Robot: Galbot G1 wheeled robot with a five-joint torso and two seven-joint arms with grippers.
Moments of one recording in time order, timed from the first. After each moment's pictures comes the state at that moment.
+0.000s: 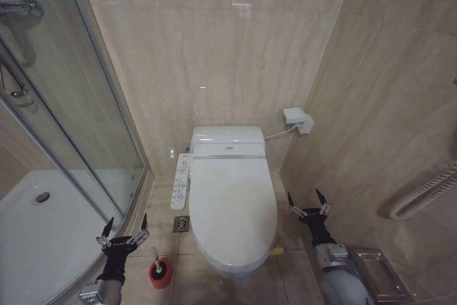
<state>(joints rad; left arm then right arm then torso) 1.64 -1.21 -0.54 -1.97 -0.29 -0.21 -0.23 -1.41 1.18 0.49 1.73 0.19 0.35 0.18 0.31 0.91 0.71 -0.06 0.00</state>
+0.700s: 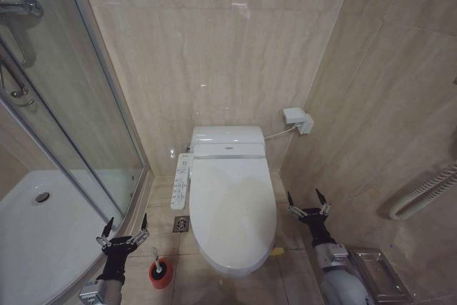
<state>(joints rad) 1.64 -1.21 -0.54 -1.97 -0.29 -0.21 -0.23 -1.41 1.18 0.49 1.73 0.19 0.35 0.18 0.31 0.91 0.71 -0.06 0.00</state>
